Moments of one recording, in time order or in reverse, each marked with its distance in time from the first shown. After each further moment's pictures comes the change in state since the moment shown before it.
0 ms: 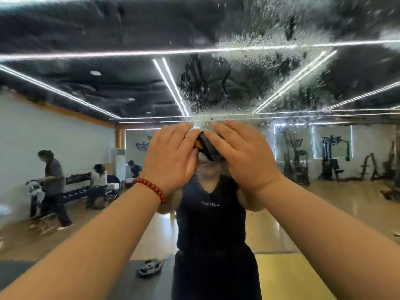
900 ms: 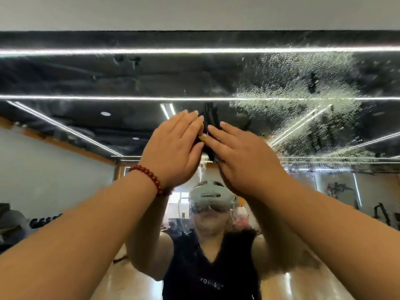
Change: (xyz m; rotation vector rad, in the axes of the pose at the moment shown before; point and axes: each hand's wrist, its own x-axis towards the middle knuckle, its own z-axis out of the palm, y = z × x) left_hand 0.106 -0.083 0.022 0.136 -0.038 0.024; right_hand 0.088 0.062 0.064 -0.131 -0.233 0.002
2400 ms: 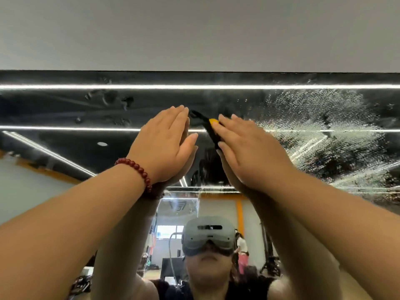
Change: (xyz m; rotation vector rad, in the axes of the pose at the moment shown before) left_hand 0.094 -0.063 0.001 -0.036 0.001 -0.156; right_hand 0.090 0.062 -0.007 0.030 -0.116 0.212
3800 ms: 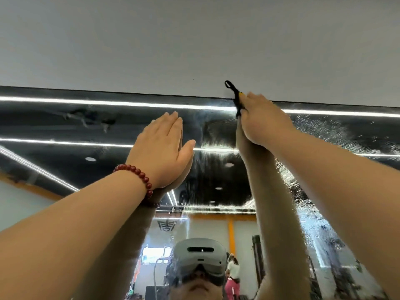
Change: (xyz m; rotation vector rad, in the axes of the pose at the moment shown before) left_hand 0.049 0.019 0.003 0.054 -0.022 -0.082; right_hand 0.100 0.104 -0.017 -0.029 0.121 0.301
